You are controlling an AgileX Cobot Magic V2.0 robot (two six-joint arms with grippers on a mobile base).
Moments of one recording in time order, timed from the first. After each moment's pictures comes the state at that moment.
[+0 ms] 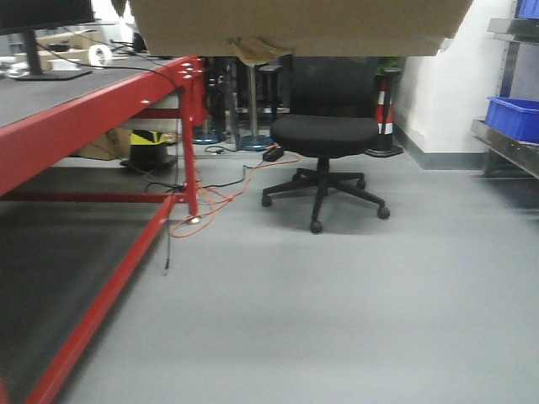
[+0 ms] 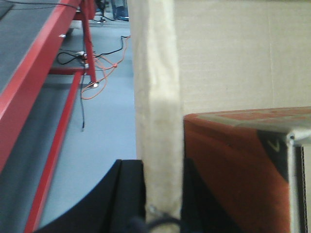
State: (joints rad) left arm -0.50 1.62 -1.83 0.56 0.78 -0.63; right arm 0.20 1.42 -1.50 -0.32 0.55 0.41
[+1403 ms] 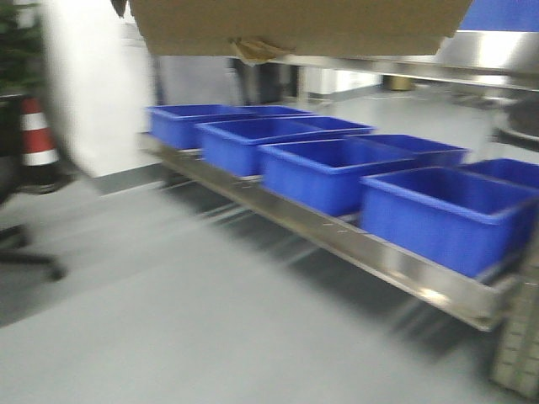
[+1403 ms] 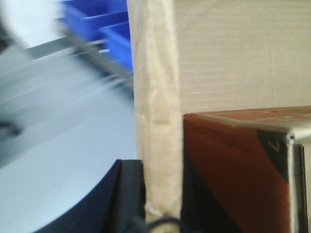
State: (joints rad) left arm -0.50 1.62 -1.83 0.56 0.78 -0.63; right arm 0.20 1.42 -1.50 -0.32 0.55 0.41
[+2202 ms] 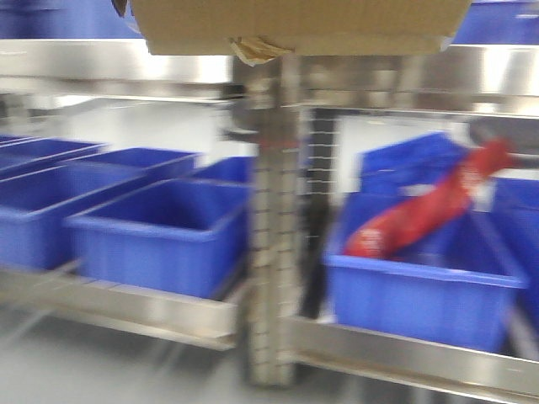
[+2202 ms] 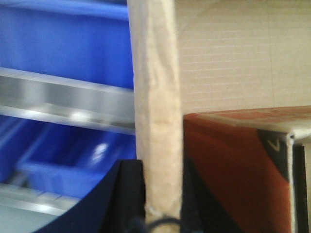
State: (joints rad) left arm -0.50 1.62 -1.83 0.56 0.78 -0.63; right arm 0.20 1.42 -1.50 -0.32 0.55 0.41
